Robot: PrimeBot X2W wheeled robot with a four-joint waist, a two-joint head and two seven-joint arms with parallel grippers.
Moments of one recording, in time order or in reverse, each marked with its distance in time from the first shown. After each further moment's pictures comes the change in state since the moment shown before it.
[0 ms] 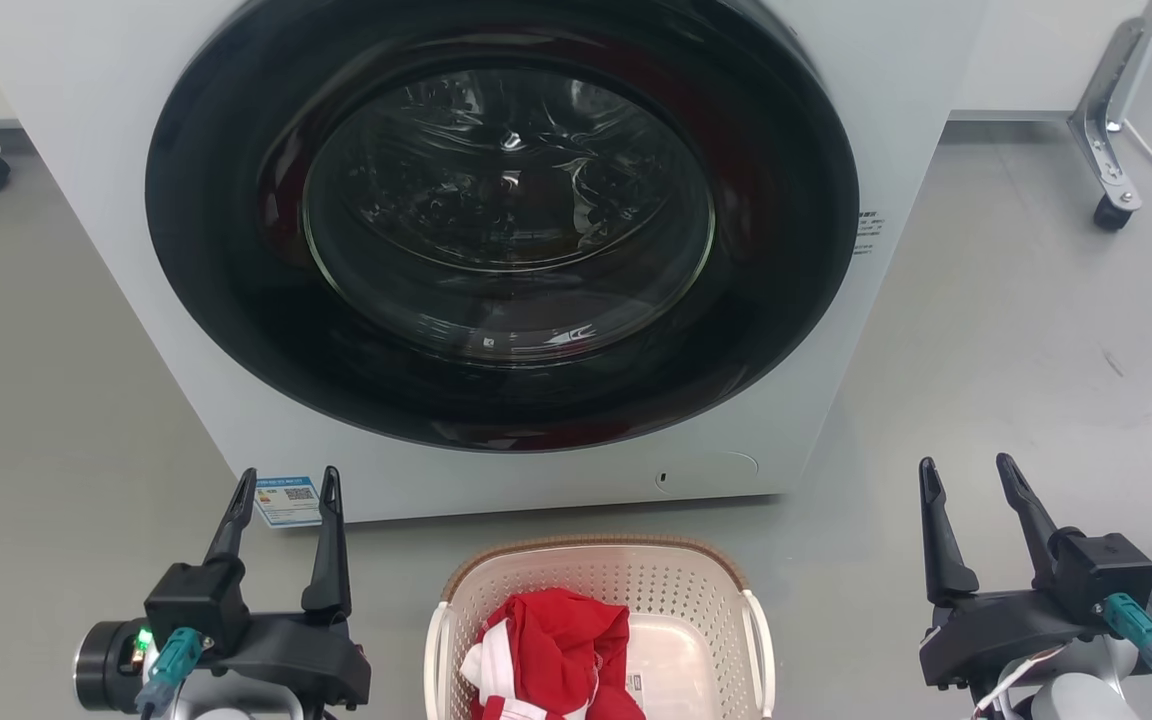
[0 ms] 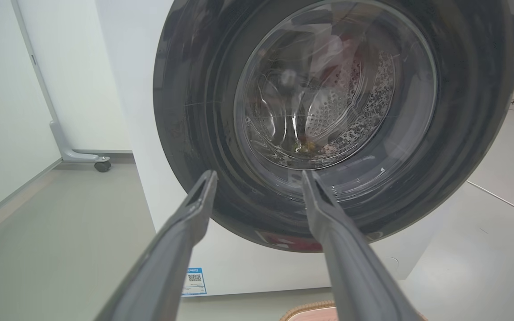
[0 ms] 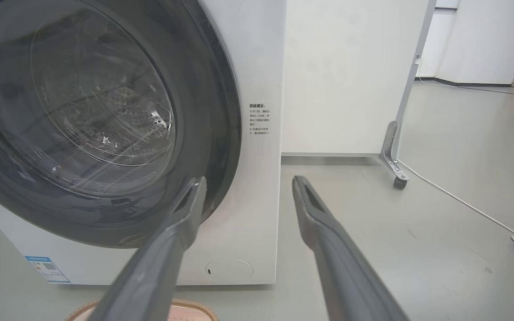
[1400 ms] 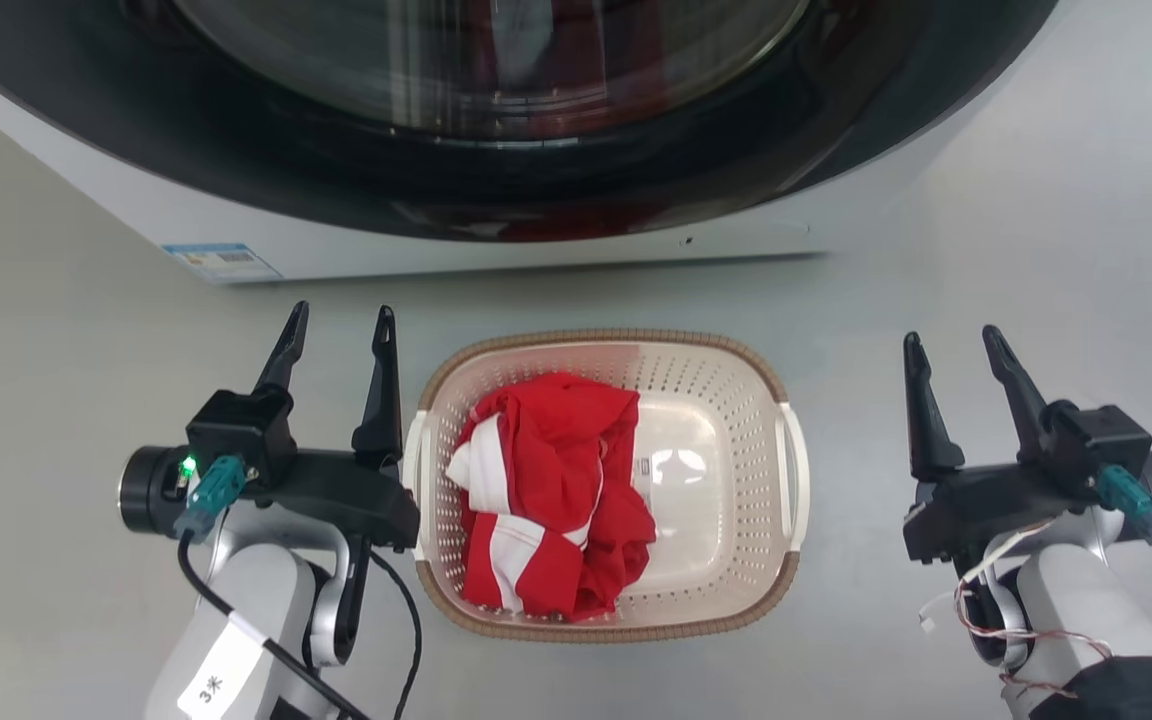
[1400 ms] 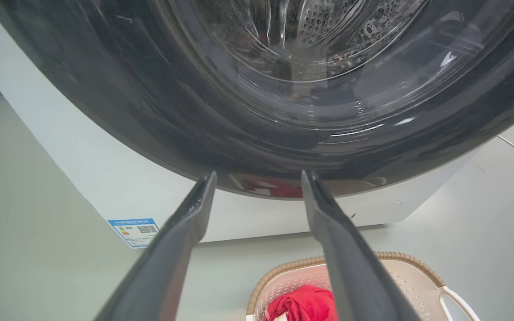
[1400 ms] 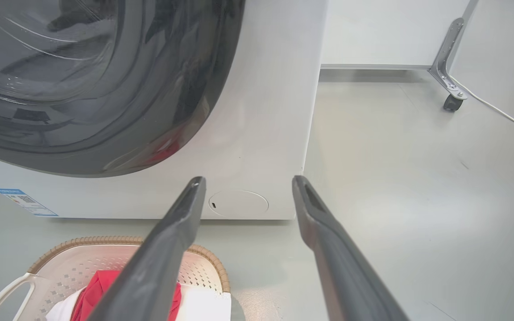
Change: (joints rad) left arm -0.273 -0.059 -0.040 0.098 0.007 -0.035 0.040; right arm -0.221 0.024 -0.007 0.107 -0.020 0.052 -0.004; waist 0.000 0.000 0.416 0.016
